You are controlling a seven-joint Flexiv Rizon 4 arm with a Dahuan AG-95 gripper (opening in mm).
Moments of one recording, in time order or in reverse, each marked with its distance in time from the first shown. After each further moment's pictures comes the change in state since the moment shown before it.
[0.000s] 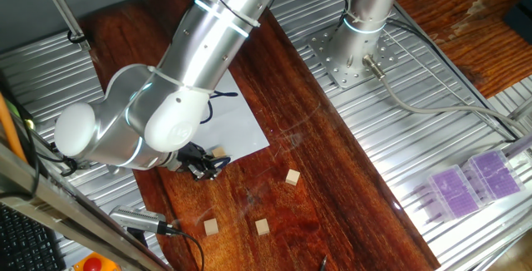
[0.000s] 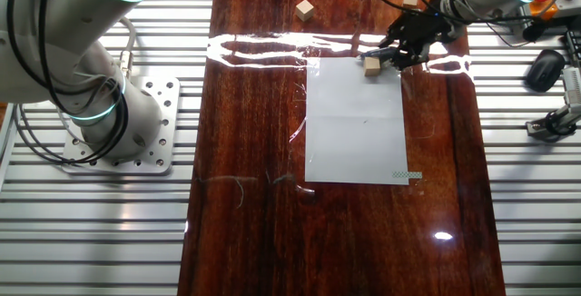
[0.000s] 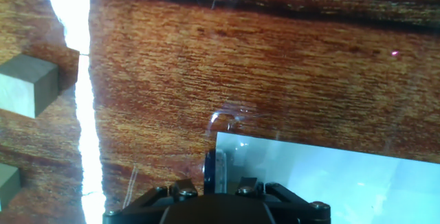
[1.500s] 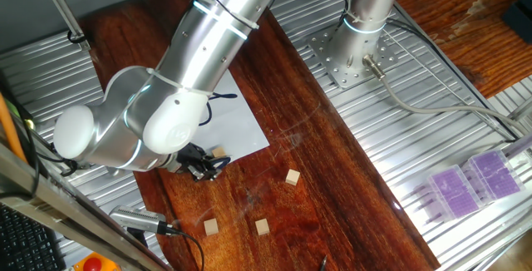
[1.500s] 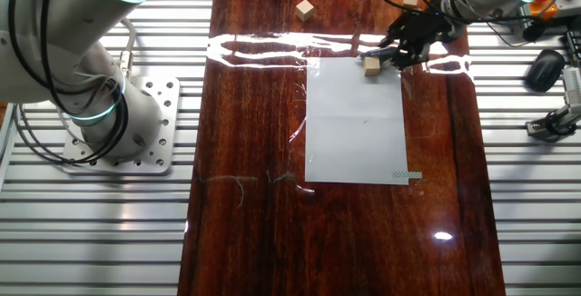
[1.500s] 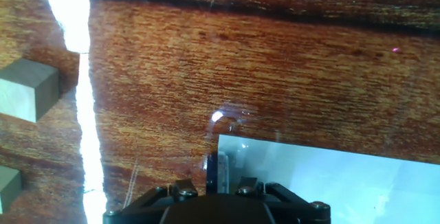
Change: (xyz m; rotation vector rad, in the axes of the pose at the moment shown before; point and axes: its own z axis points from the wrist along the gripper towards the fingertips) arm 0.001 0.001 0.003 -0.002 0.013 0.000
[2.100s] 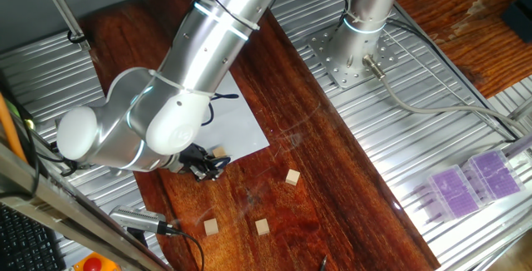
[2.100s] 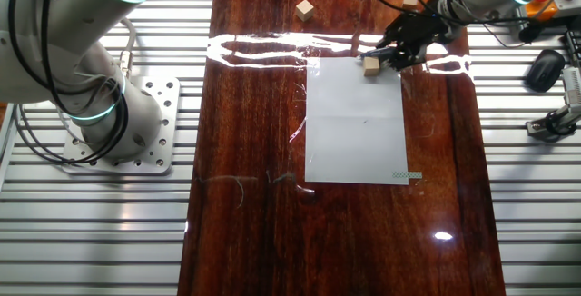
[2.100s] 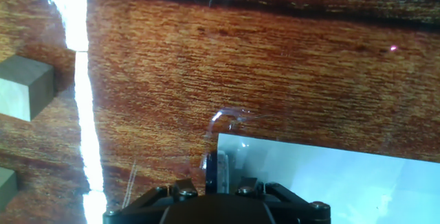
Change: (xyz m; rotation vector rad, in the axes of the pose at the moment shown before) arm 0.001 0.000 0.006 0.003 -0.003 0.004
